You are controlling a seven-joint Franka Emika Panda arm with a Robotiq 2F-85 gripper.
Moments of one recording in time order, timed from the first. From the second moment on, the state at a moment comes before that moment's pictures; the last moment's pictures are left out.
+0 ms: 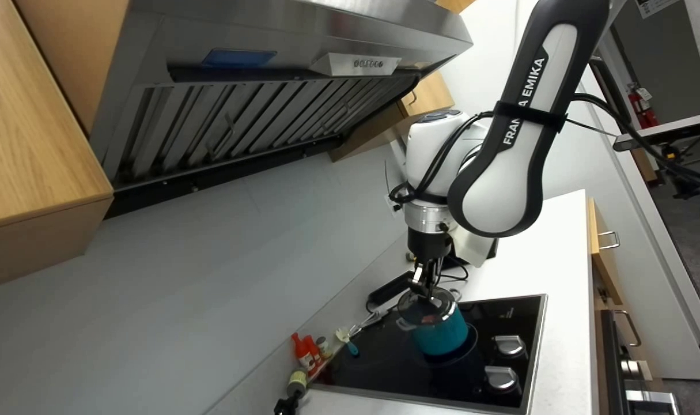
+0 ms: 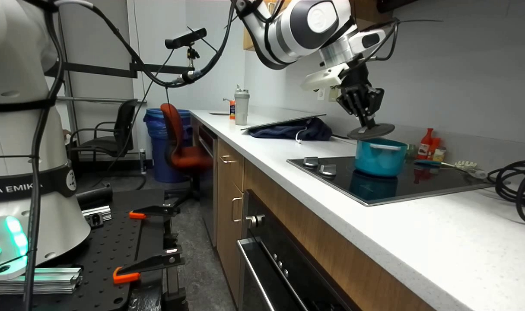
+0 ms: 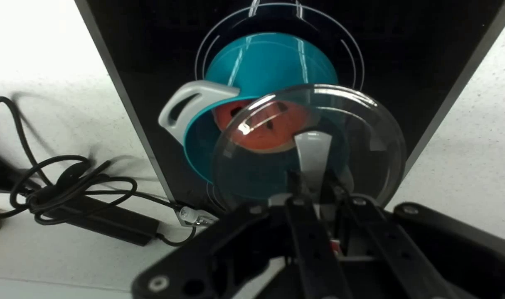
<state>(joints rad) 0.13 0.22 -0.17 -2.15 -0.21 2.95 0.14</state>
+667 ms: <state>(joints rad) 0.22 0.26 -0.30 -2.13 -0.35 3.01 0.28</state>
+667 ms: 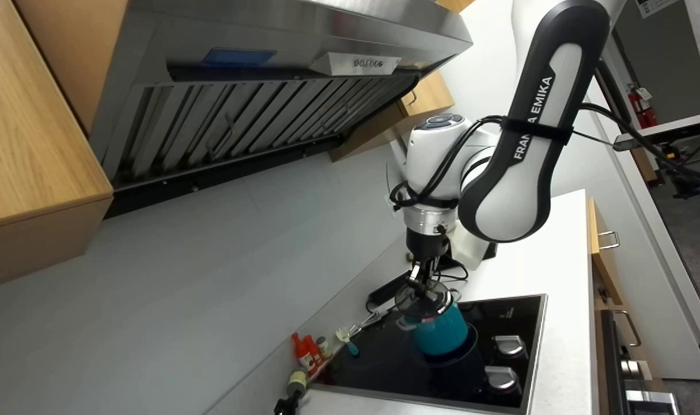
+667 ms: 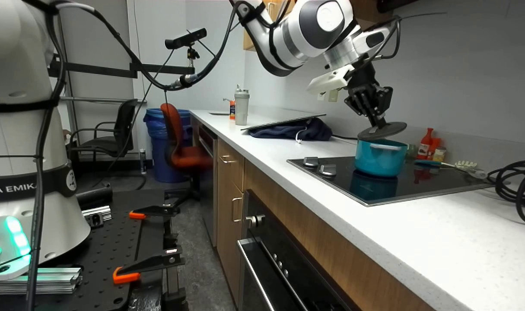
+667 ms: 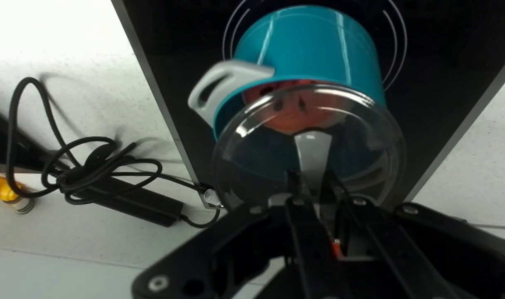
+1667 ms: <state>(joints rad) 0.29 0.27 -0.37 -2.12 -0.38 3.01 0.34</state>
